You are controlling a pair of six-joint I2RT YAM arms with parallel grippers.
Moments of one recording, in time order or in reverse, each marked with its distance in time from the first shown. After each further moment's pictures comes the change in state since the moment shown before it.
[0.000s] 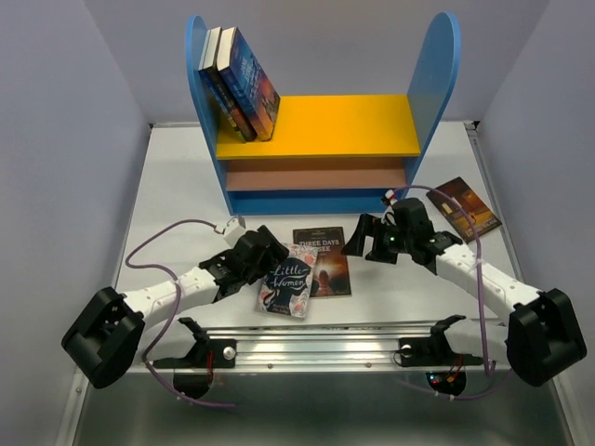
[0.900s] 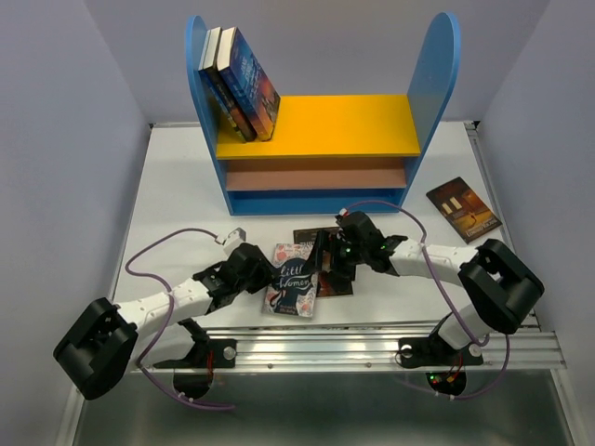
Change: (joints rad) left arm -0.011 -0.093 -0.114 -0.011 0.107 0.054; right arm 0.323 0.341 0.037 0.266 0.009 0.298
